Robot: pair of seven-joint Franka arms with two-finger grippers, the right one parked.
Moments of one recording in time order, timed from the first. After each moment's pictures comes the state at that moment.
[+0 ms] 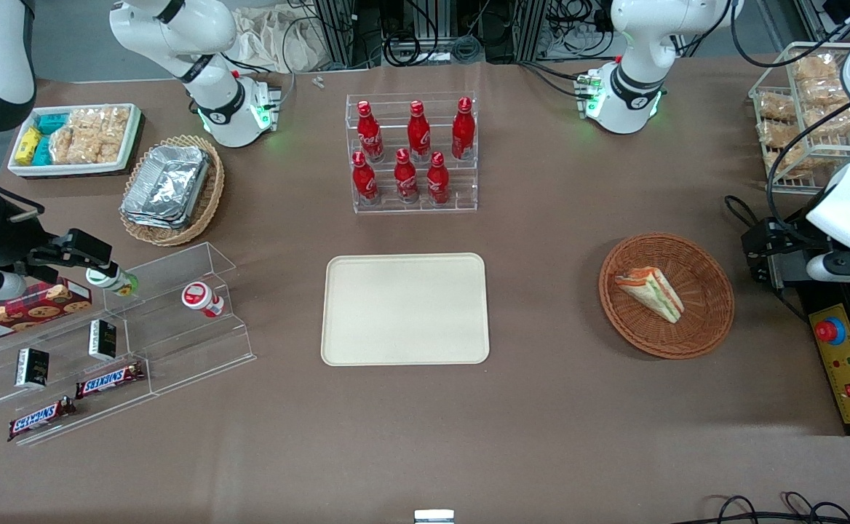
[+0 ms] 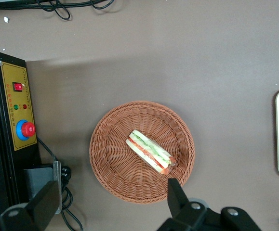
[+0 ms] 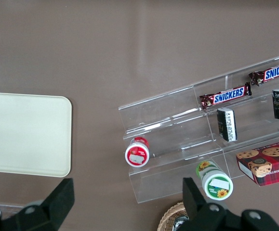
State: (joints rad) arm -0.01 0.07 -0.04 -1.60 0.06 1.76 0.03
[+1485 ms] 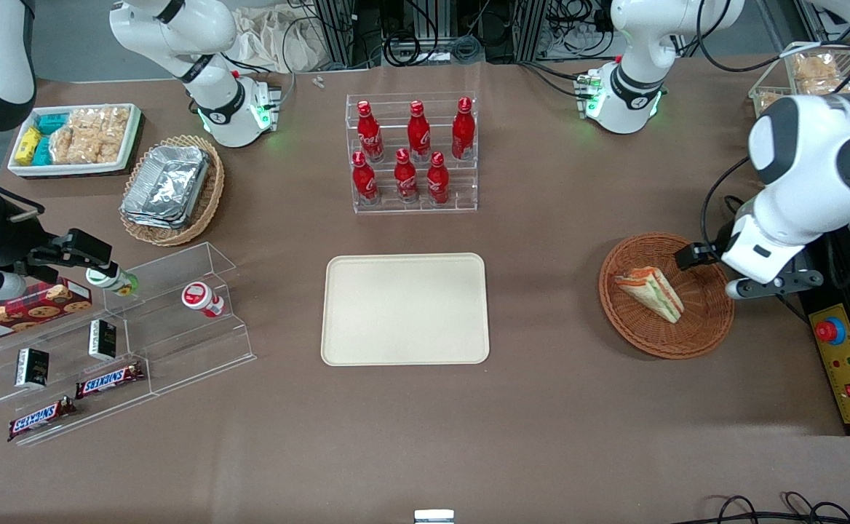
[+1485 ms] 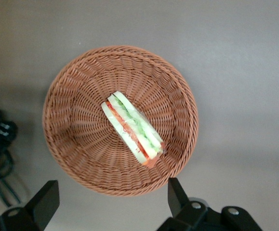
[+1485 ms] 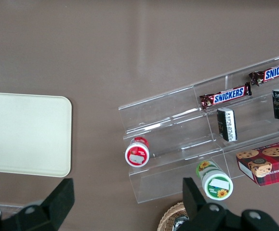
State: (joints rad) arm -0.04 0.05 -0.02 -2.05 0.01 2.05 -0.27
